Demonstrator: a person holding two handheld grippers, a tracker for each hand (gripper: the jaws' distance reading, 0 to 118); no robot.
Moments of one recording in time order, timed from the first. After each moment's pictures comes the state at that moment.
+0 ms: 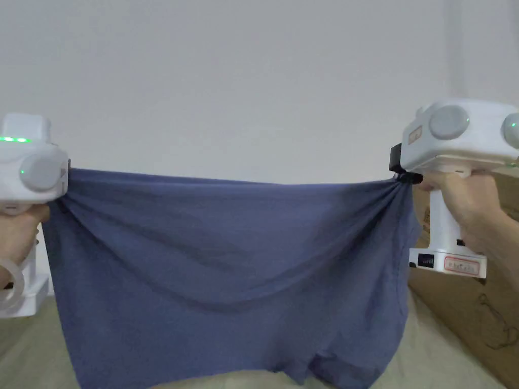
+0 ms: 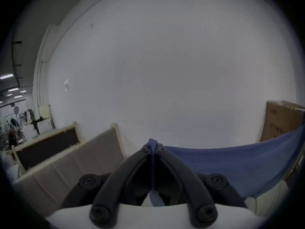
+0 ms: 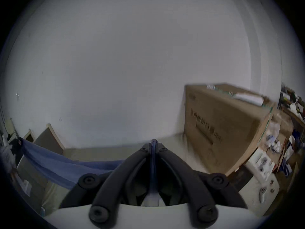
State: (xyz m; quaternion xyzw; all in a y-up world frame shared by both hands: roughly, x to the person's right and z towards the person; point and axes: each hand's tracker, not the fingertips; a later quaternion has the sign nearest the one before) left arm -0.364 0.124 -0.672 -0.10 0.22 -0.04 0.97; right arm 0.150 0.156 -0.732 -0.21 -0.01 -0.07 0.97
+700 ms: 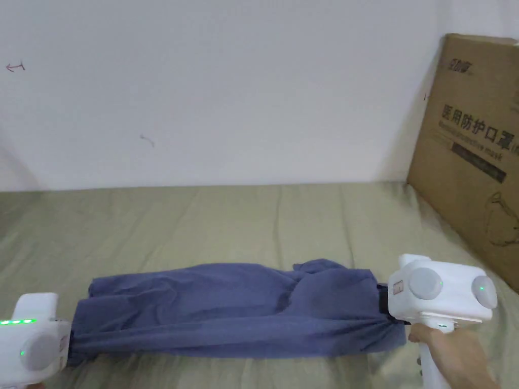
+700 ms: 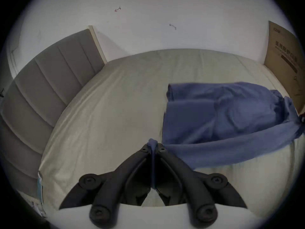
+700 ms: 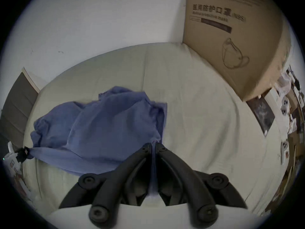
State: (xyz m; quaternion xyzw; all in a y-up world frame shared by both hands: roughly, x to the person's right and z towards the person) left arm -0.373 -0.217 -0.606 -0.40 0.17 -0.02 0.90; right arm 0.155 -0.195 -0.695 -0.46 -0.03 -0.05 0.89
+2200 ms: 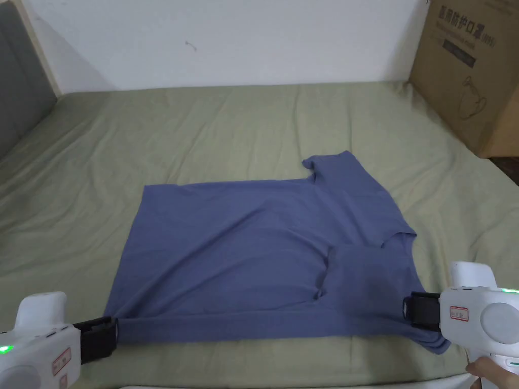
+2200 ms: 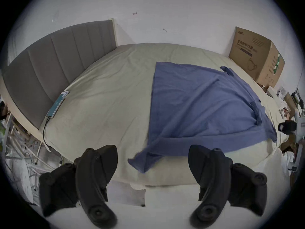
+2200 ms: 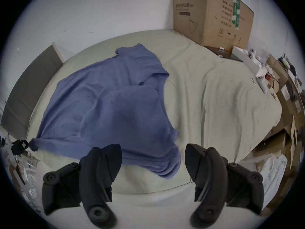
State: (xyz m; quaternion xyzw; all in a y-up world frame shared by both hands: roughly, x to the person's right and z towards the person) left arm -0.349 -0.185 -0.136 -0.40 0.10 0.04 0.91; right arm 0.175 -0.196 -0.234 -0.46 0.02 -0.03 0.89
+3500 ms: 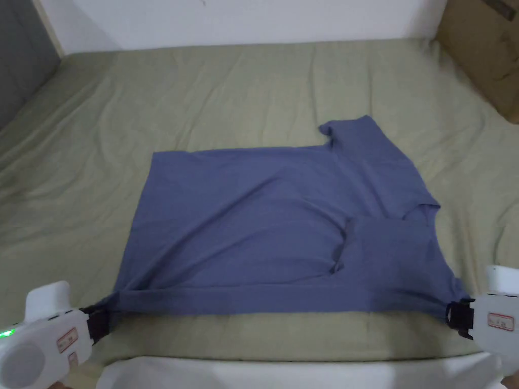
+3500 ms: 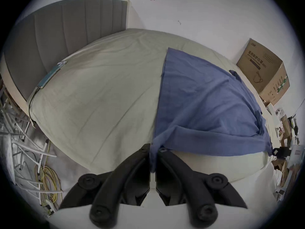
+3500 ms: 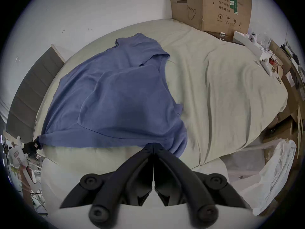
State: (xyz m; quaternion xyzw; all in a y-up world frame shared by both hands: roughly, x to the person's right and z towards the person) left arm -0.375 -0.230 -0.147 -0.42 0.12 0.14 0.89; right arm 0.188 -0.223 -0.211 -0.49 0.02 -0.09 0.86
